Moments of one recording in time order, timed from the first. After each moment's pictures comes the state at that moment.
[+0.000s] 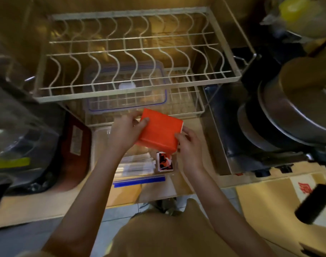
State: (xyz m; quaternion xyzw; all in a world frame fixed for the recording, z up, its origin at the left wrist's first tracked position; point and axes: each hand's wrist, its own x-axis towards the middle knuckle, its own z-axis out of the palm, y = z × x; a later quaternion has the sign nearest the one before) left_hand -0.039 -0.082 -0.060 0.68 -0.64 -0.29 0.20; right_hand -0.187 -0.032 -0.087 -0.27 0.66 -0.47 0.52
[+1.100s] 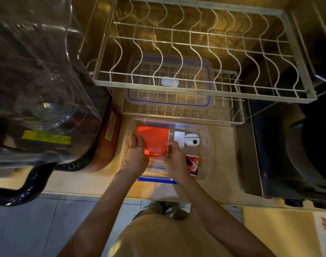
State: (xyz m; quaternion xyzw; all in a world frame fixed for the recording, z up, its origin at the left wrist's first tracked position) left_hand 0.032 -0.027 -0.170 0.76 -0.57 -0.33 0.00; right_hand -0.098 -0.031 -0.179 -0.56 0.63 -0.23 0.49
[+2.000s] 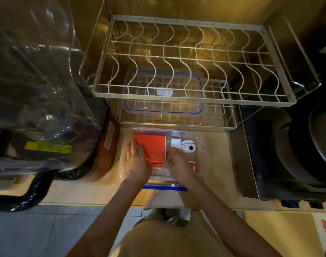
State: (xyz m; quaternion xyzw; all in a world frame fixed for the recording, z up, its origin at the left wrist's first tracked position) left_hand 0.015 -0.020 -0.157 0.77 -0.57 -0.27 0.02; right_hand -0.120 -0.041 -0.163 -0.66 0.60 -0.13 0.44
